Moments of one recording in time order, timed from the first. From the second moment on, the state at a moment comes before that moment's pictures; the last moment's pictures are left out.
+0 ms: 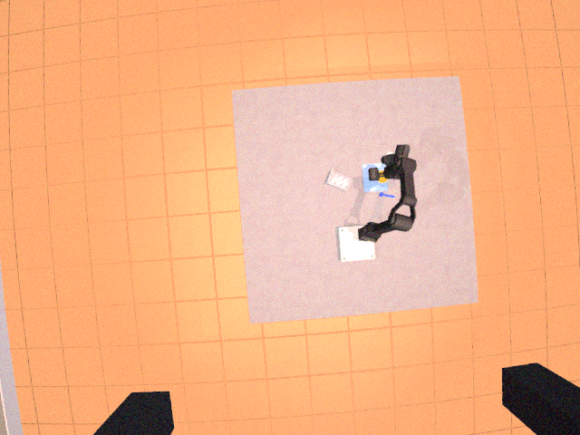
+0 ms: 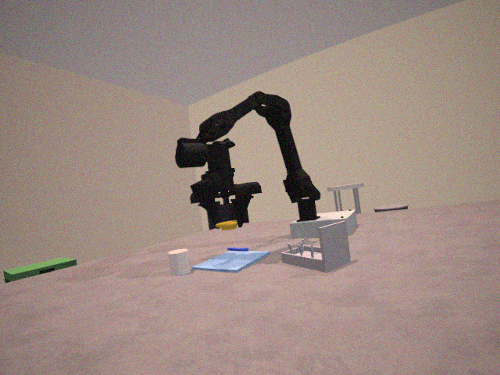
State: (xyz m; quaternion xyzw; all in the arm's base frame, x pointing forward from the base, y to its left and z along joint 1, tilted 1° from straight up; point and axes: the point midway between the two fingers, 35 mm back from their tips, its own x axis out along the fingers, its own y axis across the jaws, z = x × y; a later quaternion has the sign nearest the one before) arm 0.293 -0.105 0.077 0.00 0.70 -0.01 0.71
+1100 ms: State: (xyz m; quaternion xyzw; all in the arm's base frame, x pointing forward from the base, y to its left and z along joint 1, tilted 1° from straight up) arm 0.283 -0.044 0.173 0.07 0.69 -0.08 0.71
